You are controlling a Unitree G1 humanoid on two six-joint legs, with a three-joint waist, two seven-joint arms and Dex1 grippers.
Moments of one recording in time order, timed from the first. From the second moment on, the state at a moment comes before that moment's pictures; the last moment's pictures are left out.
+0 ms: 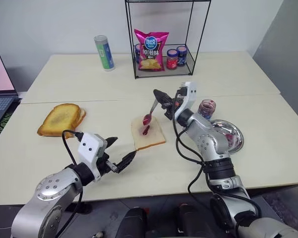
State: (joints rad) left arm 0.15 0.56 0.20 -0.70 -0.51 0.69 -0.54; right arm -0.68 0.07 -0.08 0.18 0.56 0.56 0.30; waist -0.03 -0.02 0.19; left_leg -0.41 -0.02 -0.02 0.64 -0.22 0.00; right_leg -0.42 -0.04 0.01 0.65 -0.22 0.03
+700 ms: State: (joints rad) left arm 0.12 0.58 0.20 -0.70 -0.51 0.69 -0.54; right arm -0.65 0.13 -0.16 0.36 0.56 0.49 0.22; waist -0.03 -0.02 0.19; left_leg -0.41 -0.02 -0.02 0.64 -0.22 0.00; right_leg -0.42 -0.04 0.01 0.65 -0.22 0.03
